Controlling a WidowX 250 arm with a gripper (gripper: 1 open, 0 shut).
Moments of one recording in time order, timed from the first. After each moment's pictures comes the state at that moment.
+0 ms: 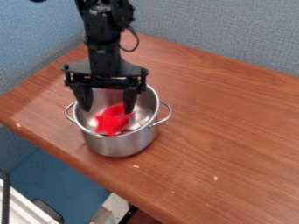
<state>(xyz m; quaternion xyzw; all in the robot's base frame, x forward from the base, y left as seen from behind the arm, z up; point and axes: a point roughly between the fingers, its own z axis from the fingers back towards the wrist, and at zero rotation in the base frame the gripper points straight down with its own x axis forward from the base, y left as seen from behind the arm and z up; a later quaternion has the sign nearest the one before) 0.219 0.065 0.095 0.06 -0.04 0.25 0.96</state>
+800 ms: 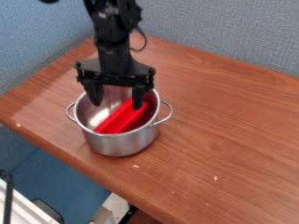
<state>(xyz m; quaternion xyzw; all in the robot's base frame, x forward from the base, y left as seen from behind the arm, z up) 0.239 0.069 0.078 0.06 -0.06 0.23 0.97</state>
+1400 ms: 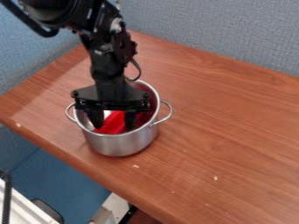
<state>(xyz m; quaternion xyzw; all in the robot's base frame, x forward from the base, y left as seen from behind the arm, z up) 0.225 0.071 0.046 0.05 -0.07 0.27 0.96</state>
